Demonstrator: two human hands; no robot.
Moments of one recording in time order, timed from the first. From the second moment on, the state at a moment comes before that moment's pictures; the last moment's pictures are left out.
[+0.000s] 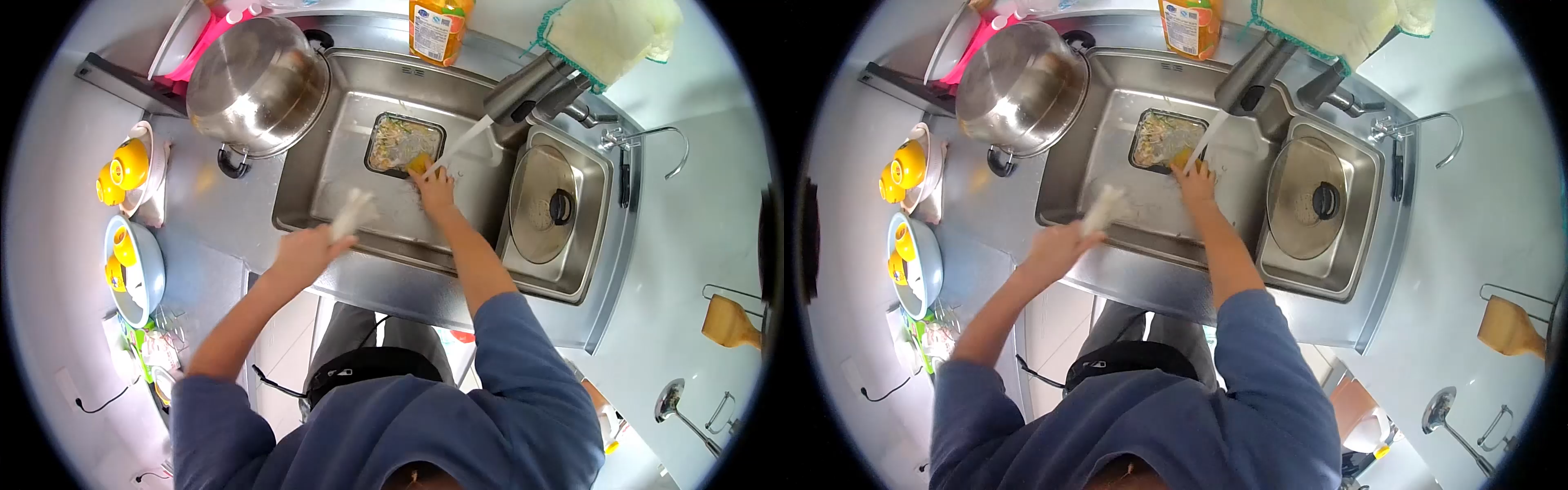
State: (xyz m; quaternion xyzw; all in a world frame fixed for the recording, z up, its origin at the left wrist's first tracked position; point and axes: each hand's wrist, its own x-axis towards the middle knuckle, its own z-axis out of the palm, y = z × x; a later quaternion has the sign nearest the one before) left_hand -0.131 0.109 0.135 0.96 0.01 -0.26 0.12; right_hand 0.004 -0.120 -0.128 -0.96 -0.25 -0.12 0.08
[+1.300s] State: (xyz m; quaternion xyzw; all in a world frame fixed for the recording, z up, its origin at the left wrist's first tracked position) left_hand 0.127 -0.254 0.161 0.78 -0.53 0.30 -0.13; right_hand 0.025 -0.097 -0.057 -0.04 0.29 0.19 0.94
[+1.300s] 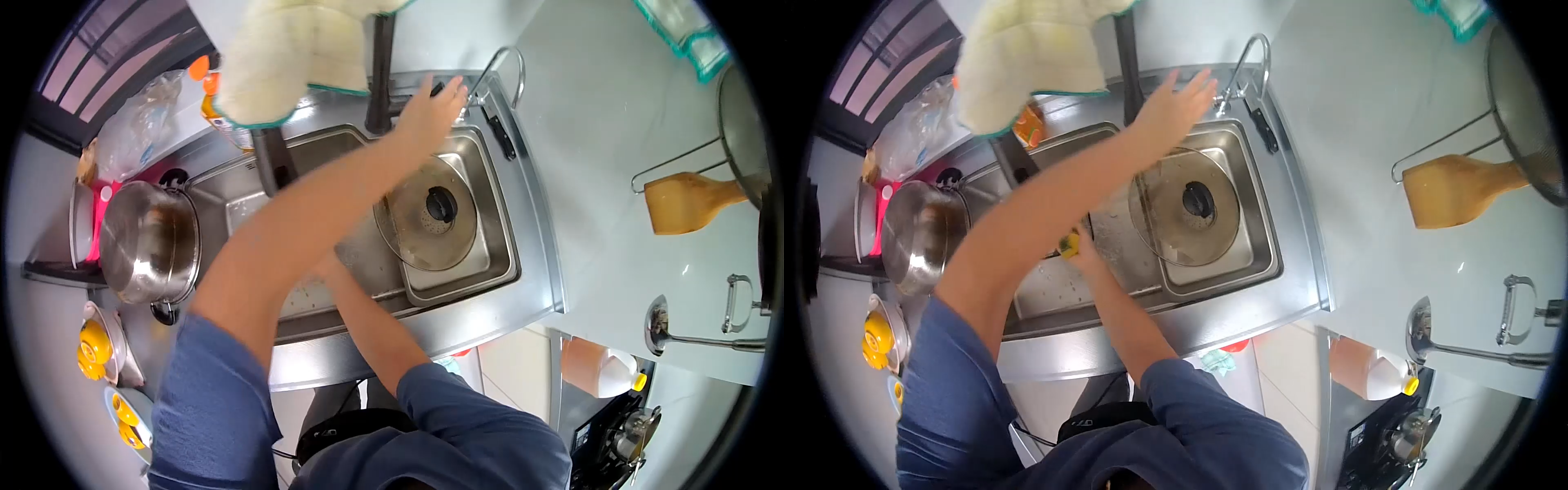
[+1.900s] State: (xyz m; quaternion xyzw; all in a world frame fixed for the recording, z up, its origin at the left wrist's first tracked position) left_hand 0.114 -0.253 0.169 0.82 -0.48 0.16 -0.26; right_hand -0.017 -0.081 -0.041 -0.46 0.16 0.28 0.83
